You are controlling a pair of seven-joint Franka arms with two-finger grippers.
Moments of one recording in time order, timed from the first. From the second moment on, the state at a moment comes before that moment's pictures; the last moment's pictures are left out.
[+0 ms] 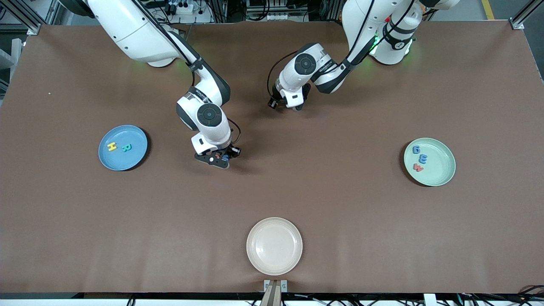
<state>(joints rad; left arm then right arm) -0.46 0.59 -0.59 -2.23 -0.13 2.90 -1.98 0.33 0.58 0.27 -1.95 -0.31 2.44 1.12</state>
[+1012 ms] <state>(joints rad) -0.20 0.44 -0.55 -2.09 -0.10 2.63 -1.66 0.28 0.53 0.15 -1.81 -0.14 2.16 0.50</state>
